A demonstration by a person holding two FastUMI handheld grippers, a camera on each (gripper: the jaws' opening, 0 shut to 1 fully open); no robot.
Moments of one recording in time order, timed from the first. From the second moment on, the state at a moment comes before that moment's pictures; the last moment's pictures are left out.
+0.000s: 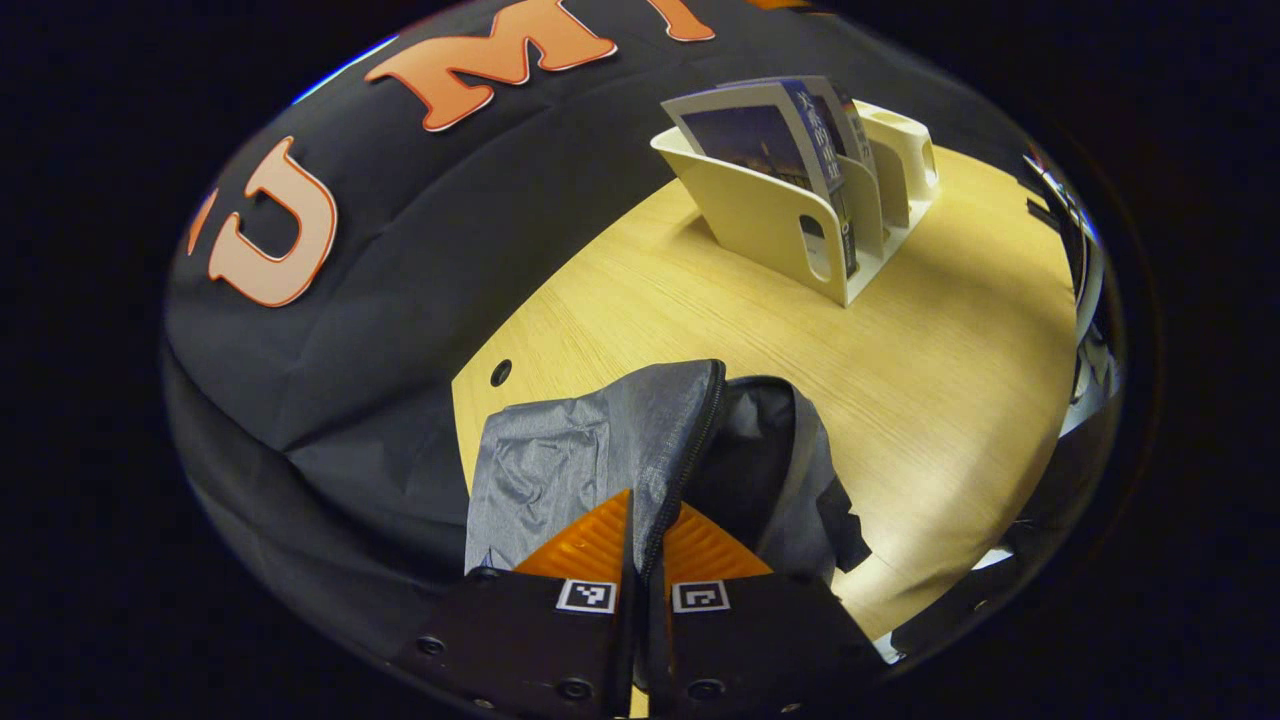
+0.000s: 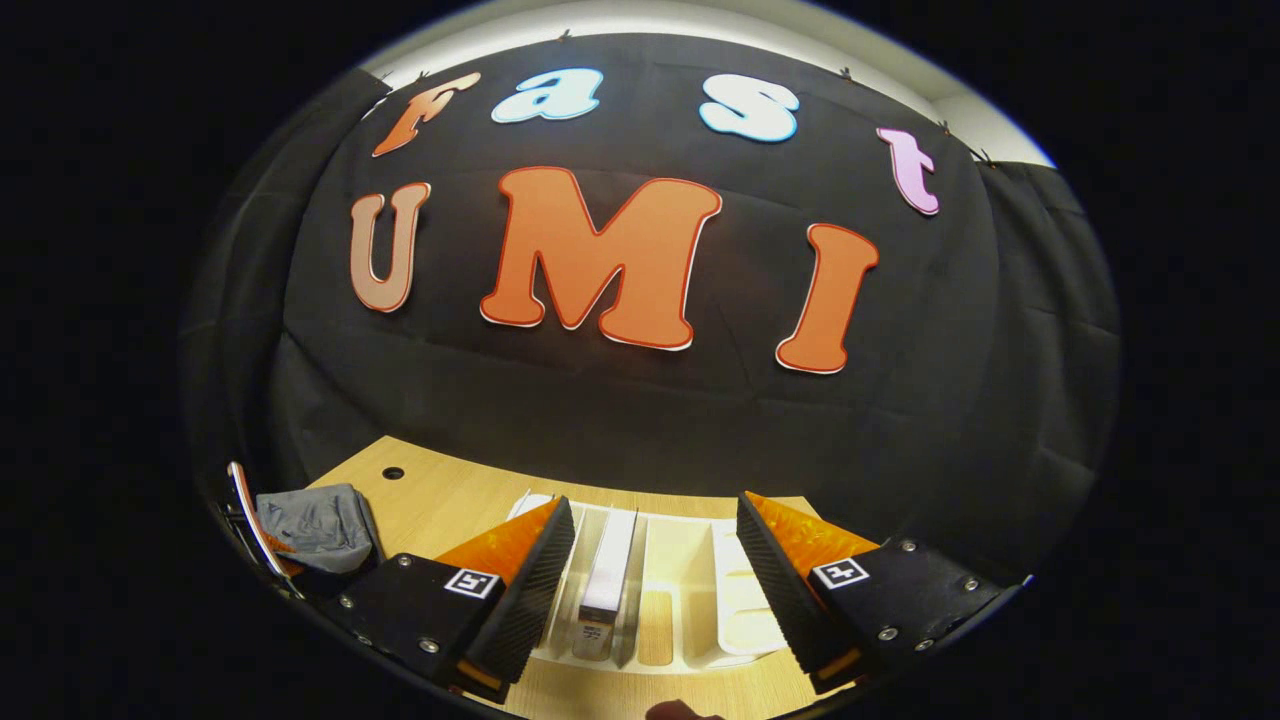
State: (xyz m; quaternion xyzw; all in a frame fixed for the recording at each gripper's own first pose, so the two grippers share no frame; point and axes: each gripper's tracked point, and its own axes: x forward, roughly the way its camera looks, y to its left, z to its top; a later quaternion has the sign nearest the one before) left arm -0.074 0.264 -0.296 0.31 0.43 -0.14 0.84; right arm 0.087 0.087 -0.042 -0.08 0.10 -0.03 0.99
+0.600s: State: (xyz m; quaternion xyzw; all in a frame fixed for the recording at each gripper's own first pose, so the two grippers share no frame) left arm -0.037 0.296 -0.237 0.23 0.45 -0.24 0.83; right arm 0.113 0.164 -0.058 -0.09 0.22 -0.01 0.97
